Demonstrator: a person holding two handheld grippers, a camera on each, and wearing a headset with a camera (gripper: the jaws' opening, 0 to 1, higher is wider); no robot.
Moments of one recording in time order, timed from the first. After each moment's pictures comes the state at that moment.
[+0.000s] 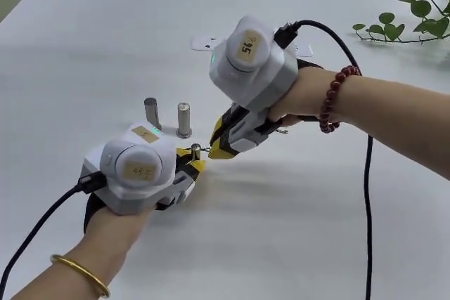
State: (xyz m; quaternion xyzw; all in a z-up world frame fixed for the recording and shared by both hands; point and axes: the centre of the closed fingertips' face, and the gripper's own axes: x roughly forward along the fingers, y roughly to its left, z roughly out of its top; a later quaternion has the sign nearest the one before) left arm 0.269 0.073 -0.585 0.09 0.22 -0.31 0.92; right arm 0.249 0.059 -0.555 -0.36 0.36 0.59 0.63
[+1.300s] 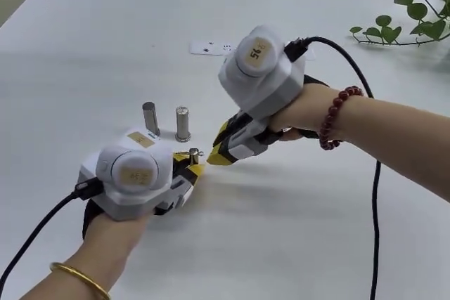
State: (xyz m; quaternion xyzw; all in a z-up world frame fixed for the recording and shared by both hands) left arm 0.268 0.074 -0.585 0.08 0.23 -0.31 0.92; right arm 0.264 0.051 -0.562 -0.27 0.38 0.54 0.70
